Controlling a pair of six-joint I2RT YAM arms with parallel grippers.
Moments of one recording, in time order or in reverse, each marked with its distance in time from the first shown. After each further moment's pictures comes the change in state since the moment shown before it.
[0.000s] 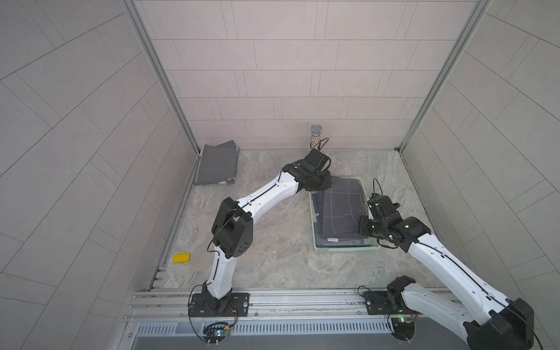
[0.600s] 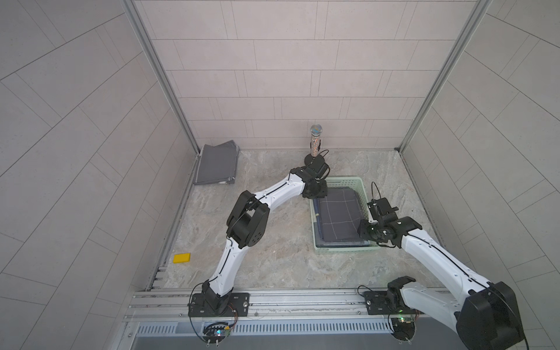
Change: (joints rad) left arm 0.036 0.168 0.027 -0.046 -0.014 0.032; right arm -0.095 0.095 -0.092 0.081 -0.062 -0.046
